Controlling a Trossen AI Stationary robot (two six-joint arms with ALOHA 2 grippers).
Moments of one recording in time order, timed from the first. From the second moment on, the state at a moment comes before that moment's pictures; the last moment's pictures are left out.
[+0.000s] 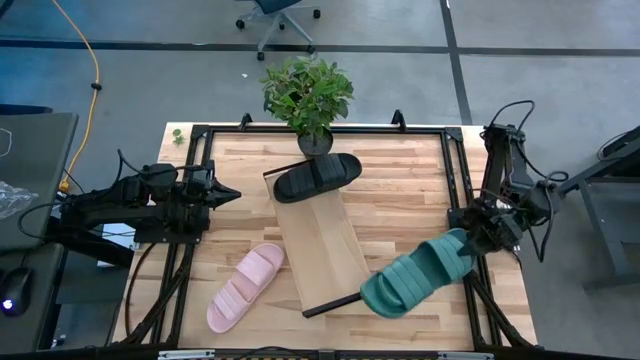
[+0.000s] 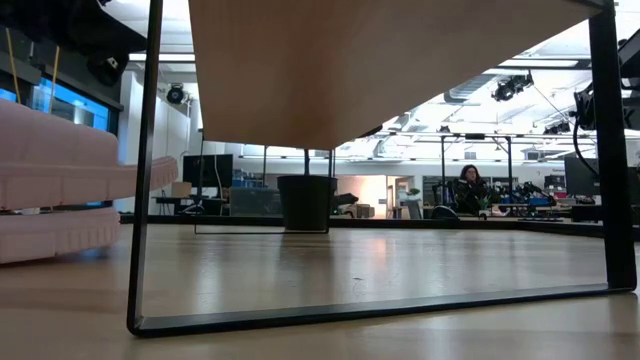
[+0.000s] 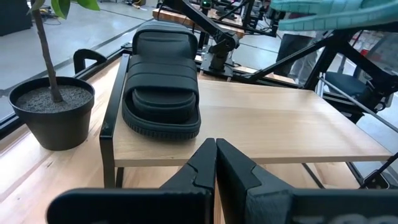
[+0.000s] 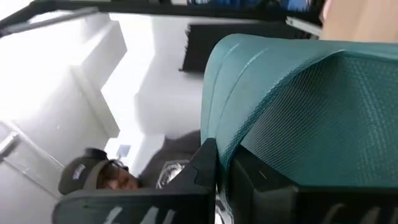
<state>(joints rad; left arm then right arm) 0.24 0.21 0.44 -0.47 0.05 -0.19 1.34 0.34 0.51 0.03 0.82 1.39</state>
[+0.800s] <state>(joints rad) 0.24 0.21 0.44 -0.47 0.05 -0.15 1.33 0.53 0.95 -0.63 1.05 1.56</state>
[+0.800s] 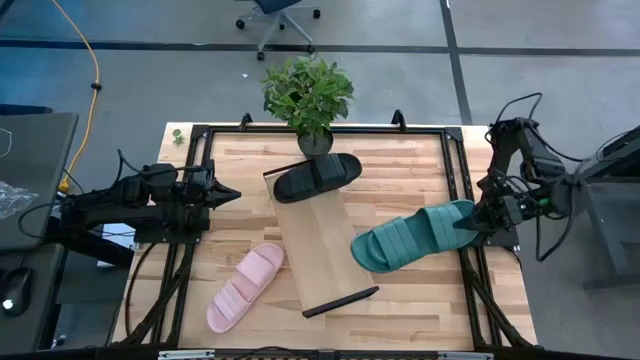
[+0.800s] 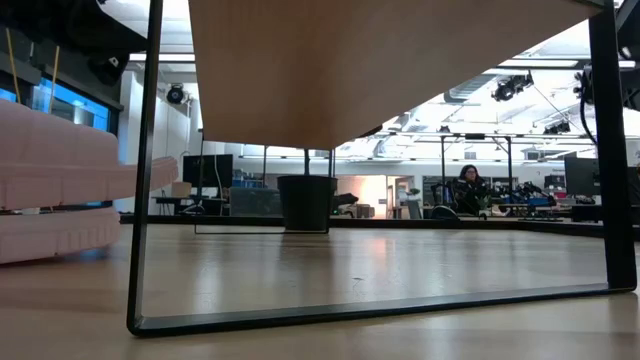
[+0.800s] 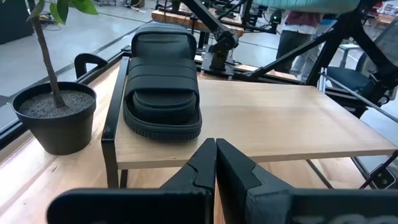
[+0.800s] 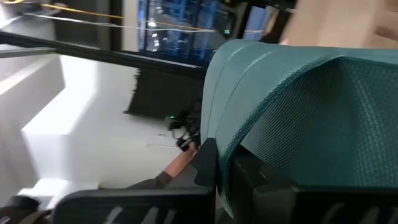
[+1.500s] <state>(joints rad) 0.24 0.21 0.44 -0.47 0.08 -0.10 0.87 0.77 0.97 -0.58 0.59 1.54</state>
